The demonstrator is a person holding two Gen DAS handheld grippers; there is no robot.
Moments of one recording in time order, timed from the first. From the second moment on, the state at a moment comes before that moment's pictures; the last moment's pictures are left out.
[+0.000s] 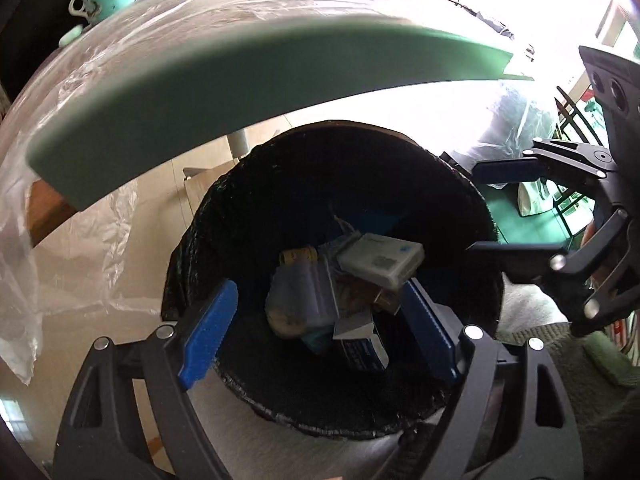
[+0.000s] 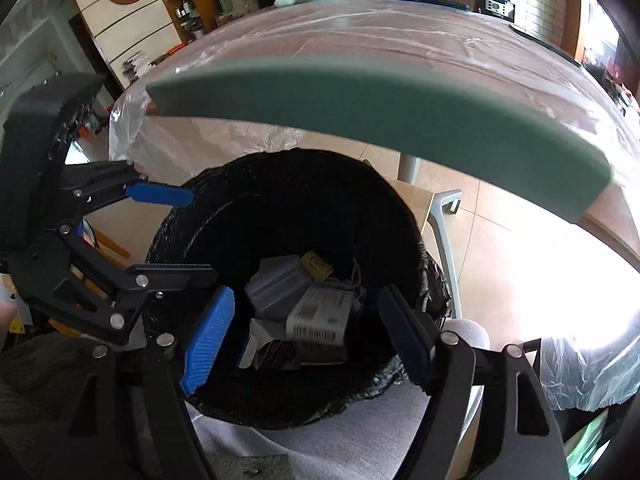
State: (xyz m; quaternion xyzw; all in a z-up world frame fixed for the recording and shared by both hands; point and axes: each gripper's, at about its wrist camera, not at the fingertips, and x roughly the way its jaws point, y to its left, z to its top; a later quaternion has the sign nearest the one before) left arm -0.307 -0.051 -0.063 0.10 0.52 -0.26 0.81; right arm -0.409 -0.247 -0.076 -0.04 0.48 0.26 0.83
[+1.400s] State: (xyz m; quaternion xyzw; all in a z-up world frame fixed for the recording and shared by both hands) left arm -0.009 0.006 0.002 0.02 0.45 -0.05 0.89; right arm -0.094 -0.396 -0.023 0.02 0.44 -0.03 0.90
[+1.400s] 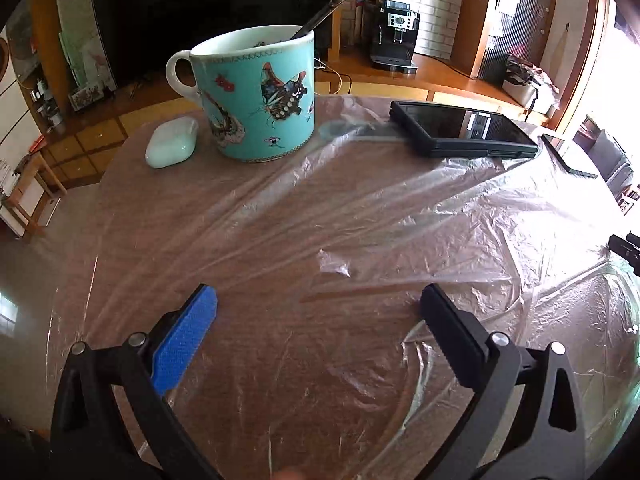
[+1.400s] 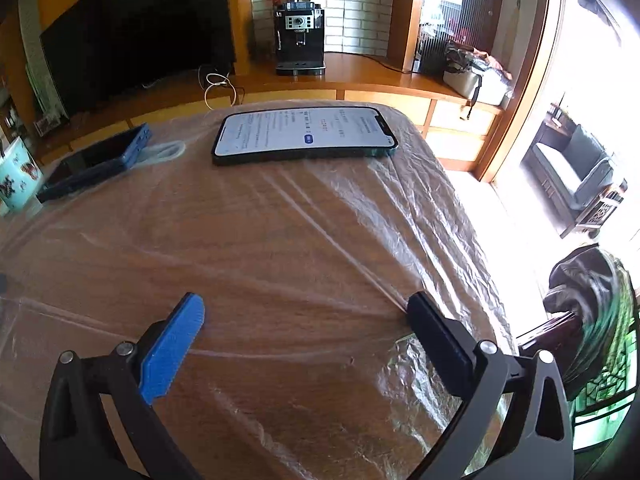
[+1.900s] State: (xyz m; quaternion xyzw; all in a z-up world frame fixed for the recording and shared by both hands) left arm -0.009 0.008 0.002 0.02 0.45 -0.05 0.89; right arm -0.093 -0.395 -0.023 0.02 0.44 -0.03 0.90
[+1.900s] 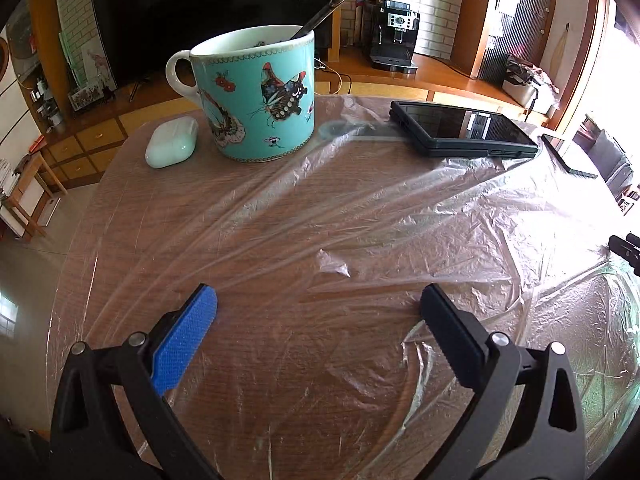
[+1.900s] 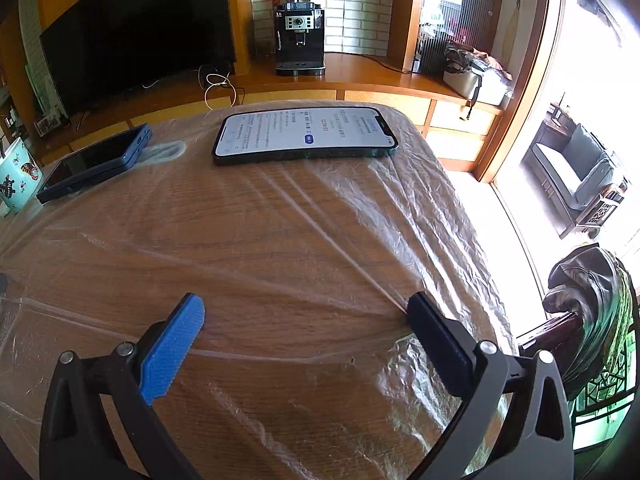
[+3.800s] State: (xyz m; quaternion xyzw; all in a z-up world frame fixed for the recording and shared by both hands) left arm -0.009 0.006 0.002 0.02 0.45 -0.05 0.89; right arm -0.093 -0.395 -0.023 0.02 0.44 -0.03 0.90
